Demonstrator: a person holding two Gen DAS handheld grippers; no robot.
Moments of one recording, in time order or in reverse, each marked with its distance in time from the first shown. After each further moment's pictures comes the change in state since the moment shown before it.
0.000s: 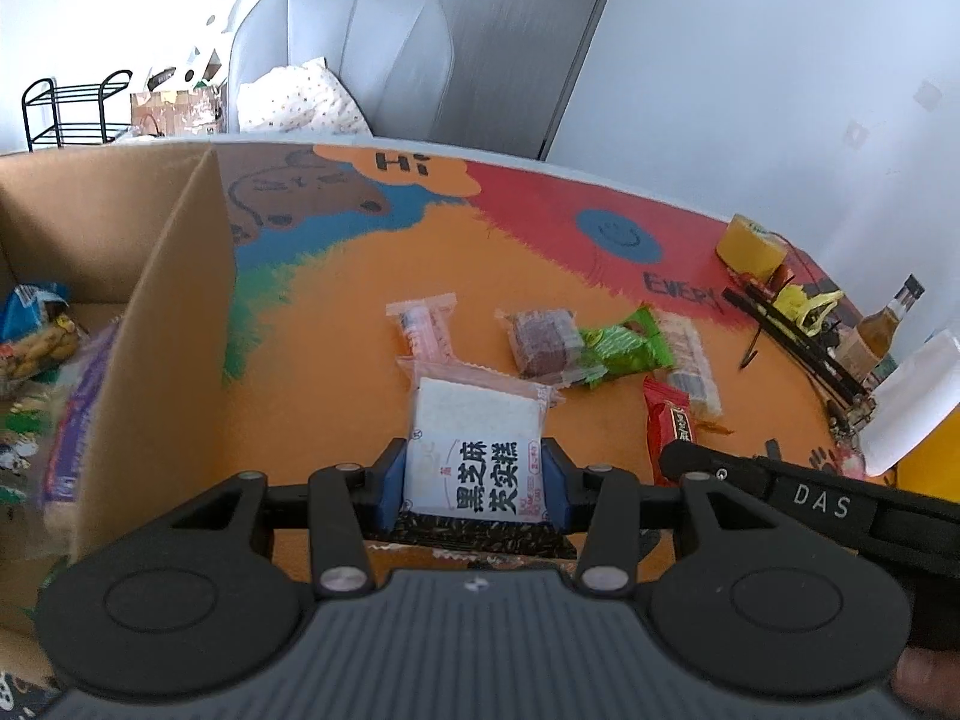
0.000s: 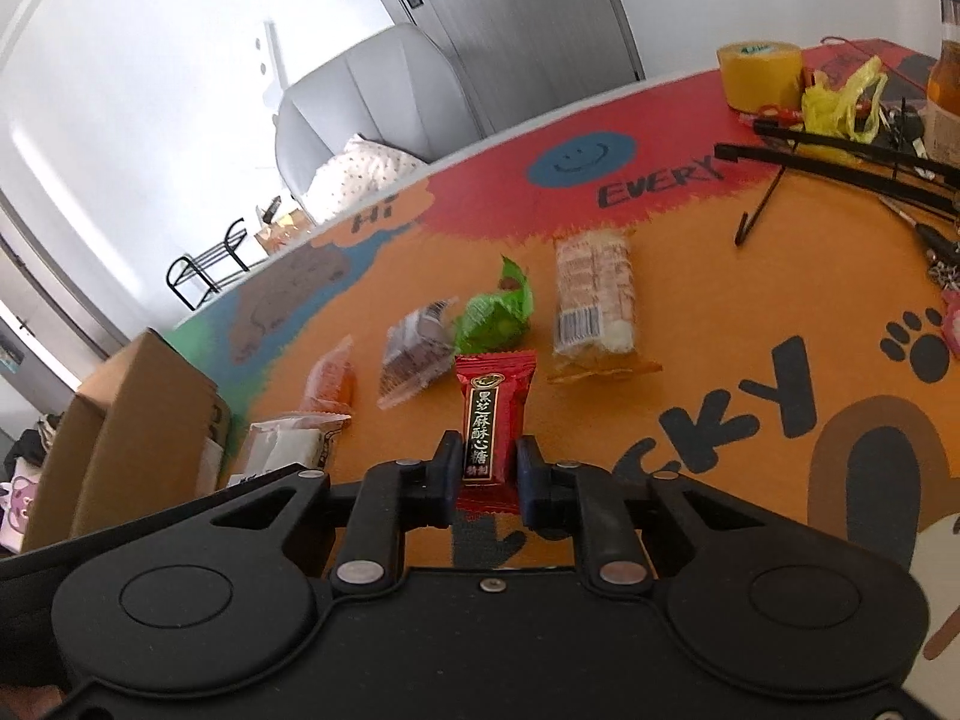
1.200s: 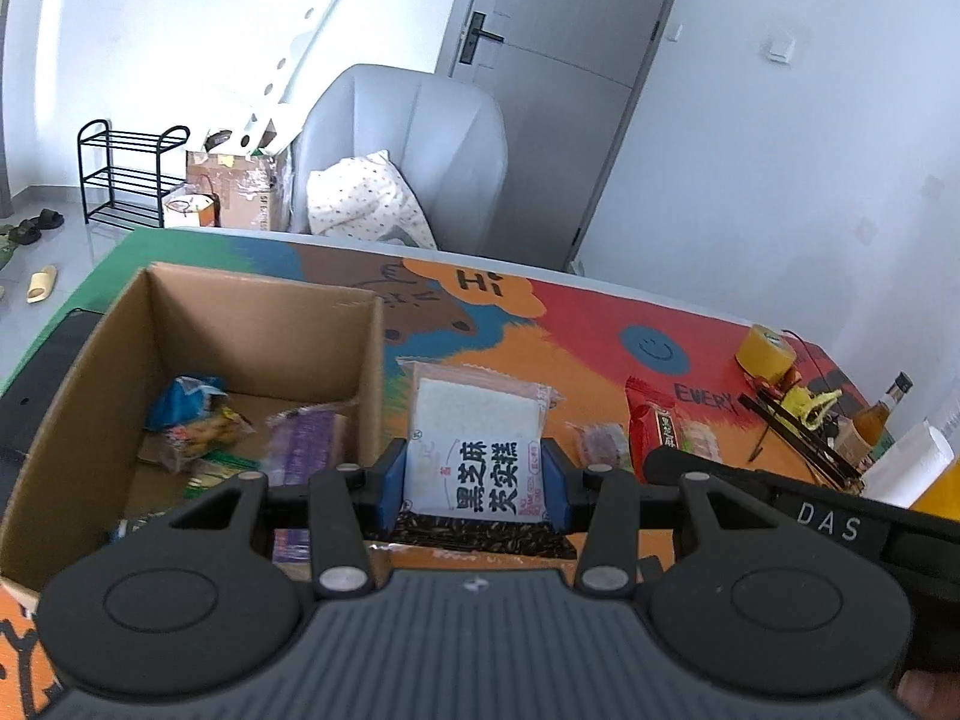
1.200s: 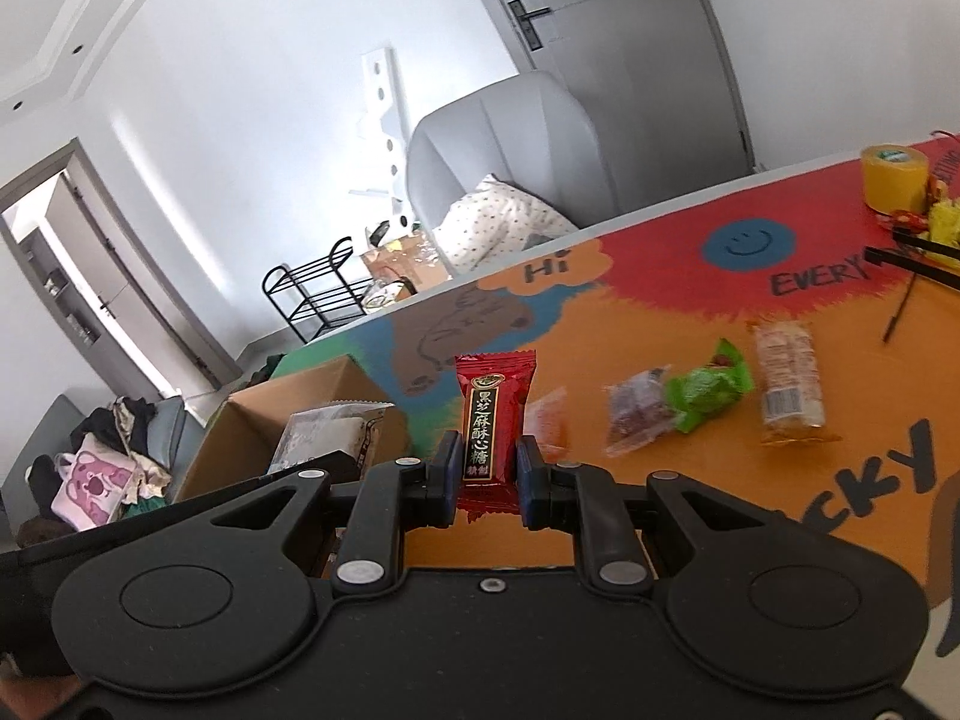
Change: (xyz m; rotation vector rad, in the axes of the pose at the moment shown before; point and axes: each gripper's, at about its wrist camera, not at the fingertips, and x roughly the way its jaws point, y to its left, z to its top) left arm -0.084 0.048 0.021 -0.053 -0.159 0.053; right arm -0.028 0.091 0.008 -0.114 -0.071 0.163
